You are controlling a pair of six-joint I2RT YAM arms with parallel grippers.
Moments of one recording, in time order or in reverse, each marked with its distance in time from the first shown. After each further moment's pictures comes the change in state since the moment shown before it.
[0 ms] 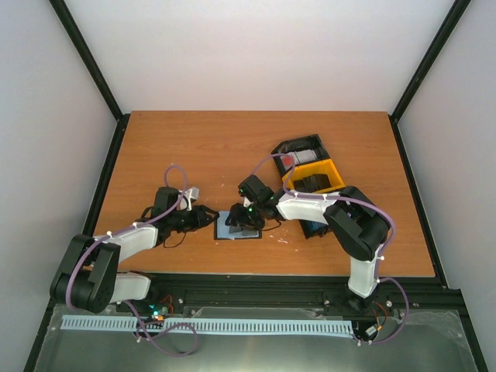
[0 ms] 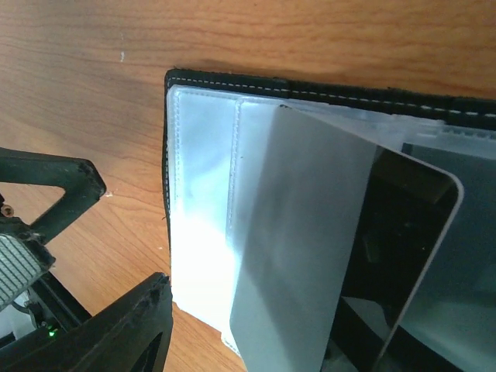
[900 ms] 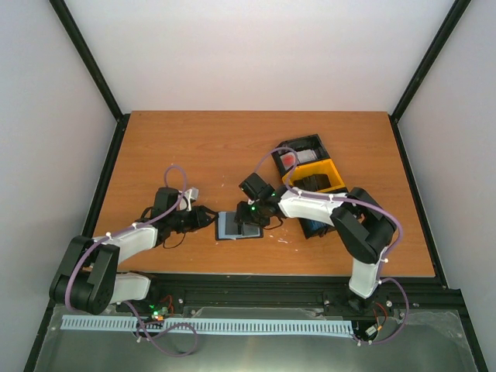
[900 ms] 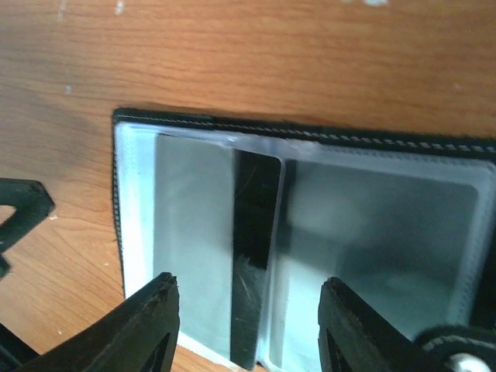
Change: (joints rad) left arm 0.000 -0.011 0.000 -0.022 -0.015 0.014; right arm 0.000 -0.048 0.022 -0.157 0.172 -0.047
